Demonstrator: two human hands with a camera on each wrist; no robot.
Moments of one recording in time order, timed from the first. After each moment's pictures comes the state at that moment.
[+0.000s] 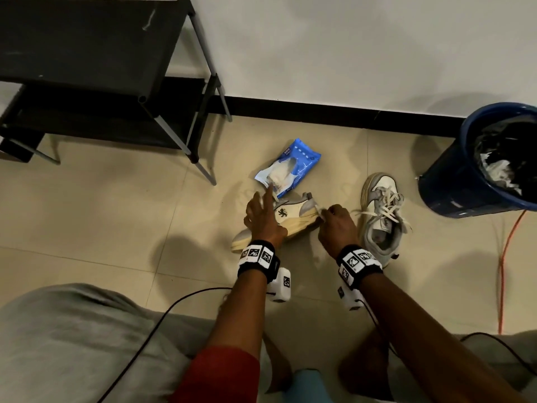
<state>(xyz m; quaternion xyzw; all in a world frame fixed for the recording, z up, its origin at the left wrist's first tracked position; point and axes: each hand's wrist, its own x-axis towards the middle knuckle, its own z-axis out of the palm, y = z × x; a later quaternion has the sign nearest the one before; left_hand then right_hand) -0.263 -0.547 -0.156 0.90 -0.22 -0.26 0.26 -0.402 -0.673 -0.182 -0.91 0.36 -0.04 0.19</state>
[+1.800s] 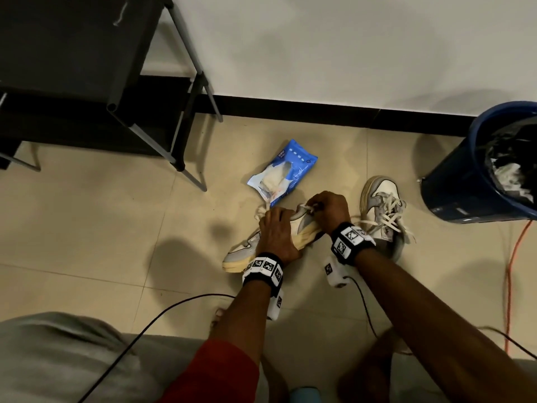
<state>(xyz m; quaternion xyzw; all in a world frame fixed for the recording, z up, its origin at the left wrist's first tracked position) -0.277 -0.568 -0.203 0.87 -0.43 -0.18 0.18 -0.346 -0.732 -0.189 -0.86 0.37 -0.02 0.34</state>
